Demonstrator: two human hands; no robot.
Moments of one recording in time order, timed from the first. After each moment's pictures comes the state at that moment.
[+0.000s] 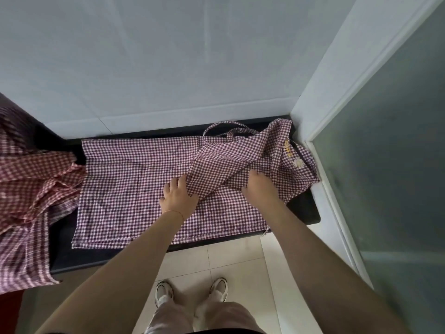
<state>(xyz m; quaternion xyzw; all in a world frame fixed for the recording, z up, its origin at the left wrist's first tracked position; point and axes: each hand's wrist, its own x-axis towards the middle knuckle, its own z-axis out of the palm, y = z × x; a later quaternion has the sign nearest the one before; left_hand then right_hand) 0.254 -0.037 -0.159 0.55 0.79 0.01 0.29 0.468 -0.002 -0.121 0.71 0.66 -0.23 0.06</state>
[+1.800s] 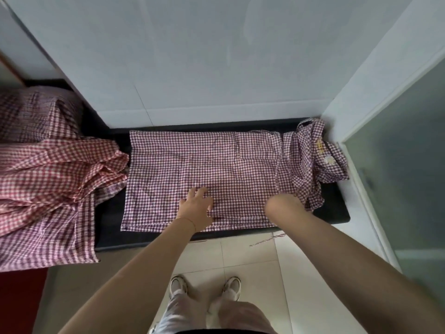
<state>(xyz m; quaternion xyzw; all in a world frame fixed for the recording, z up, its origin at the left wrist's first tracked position) 0.192 -0.093 -0.145 0.70 0.65 -0.11 0.28 0.426 -0.042 -0.132 0.46 0.77 -0.07 0.44</state>
